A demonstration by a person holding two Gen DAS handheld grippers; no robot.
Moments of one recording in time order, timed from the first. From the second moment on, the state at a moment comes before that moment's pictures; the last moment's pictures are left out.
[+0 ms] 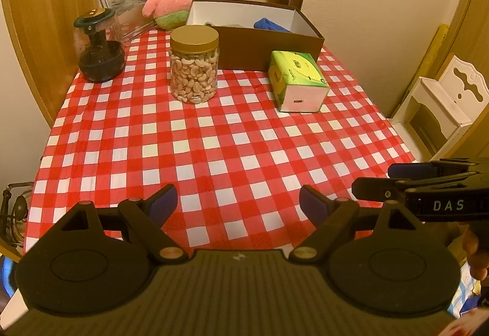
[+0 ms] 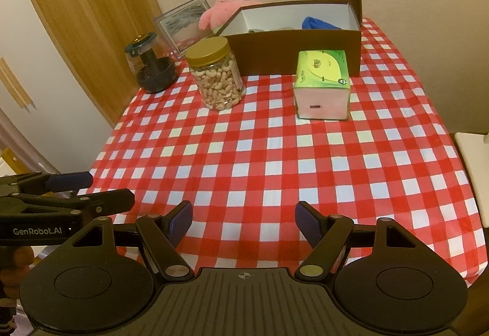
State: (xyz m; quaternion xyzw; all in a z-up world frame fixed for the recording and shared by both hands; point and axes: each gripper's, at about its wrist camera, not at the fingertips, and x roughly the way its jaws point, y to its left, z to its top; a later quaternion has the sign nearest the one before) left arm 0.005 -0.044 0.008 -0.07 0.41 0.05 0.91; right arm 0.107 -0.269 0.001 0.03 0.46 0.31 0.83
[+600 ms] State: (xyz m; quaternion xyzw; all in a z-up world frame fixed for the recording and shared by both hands) left arm 0.011 -0.044 0.006 -0.07 0.41 0.05 0.91; right arm 0.114 -0.266 -0.001 0.03 0.46 0.31 0.83
